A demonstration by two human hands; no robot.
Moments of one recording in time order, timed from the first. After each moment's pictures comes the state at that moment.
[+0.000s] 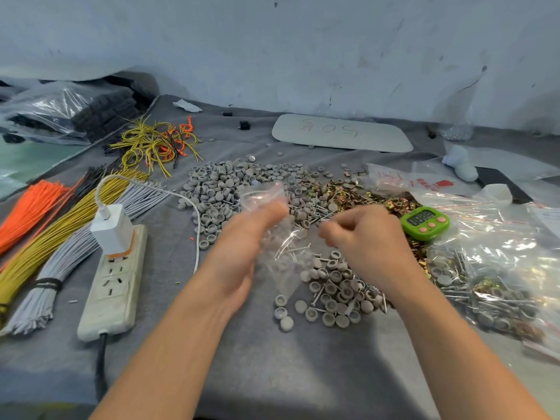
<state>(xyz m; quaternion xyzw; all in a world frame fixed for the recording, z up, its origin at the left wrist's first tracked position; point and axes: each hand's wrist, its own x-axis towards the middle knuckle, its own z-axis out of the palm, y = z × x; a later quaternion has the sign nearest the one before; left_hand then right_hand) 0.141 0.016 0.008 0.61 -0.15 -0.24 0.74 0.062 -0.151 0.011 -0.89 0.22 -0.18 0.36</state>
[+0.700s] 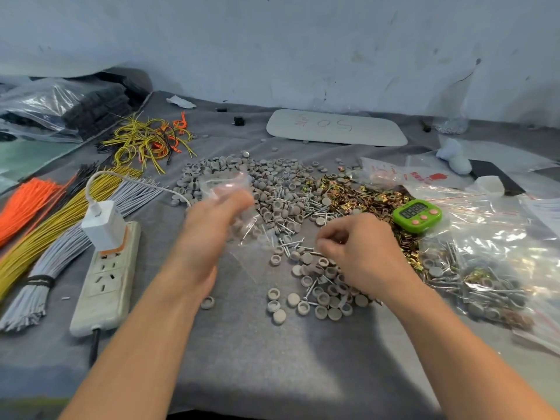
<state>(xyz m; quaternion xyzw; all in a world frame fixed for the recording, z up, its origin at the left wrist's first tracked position) 0.158 0.031 0.009 0.67 -0.13 -0.14 0.71 0.048 -0.159 -0.004 -0.92 0.20 -0.14 0.31</state>
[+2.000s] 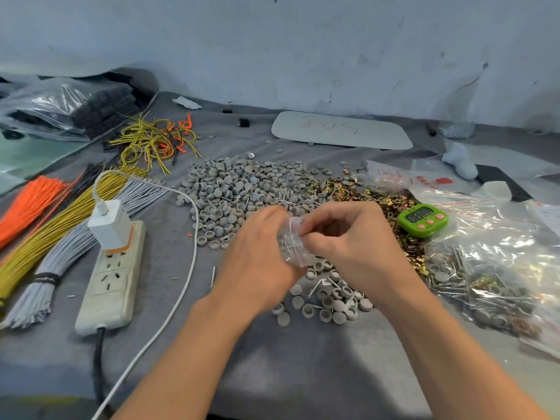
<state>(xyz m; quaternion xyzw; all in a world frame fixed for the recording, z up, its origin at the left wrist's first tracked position) 0.137 0.004 -0.018 0.87 -0.37 0.10 0.31 0.046 -0.124 0.024 -0.82 0.10 -0.21 0.52</state>
